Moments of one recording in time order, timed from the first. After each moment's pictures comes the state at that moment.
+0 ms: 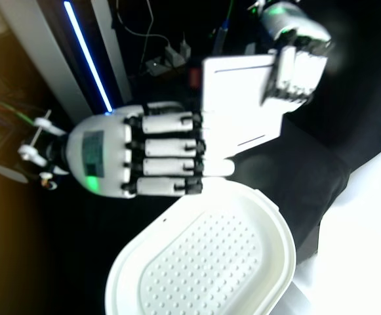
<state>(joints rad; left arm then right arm) 0.37 -1.03 1.15 -0.15 -0.79 1.23 -0.59 -1.24 1.39 0.14 1.23 -0.41</state>
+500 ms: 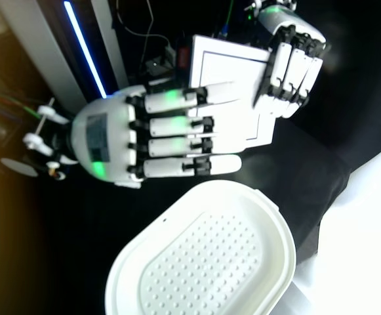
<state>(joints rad) 0.38 -1.08 1.18 -0.16 -0.89 1.18 -0.55 -1.27 1.37 0.14 1.26 -0.41</state>
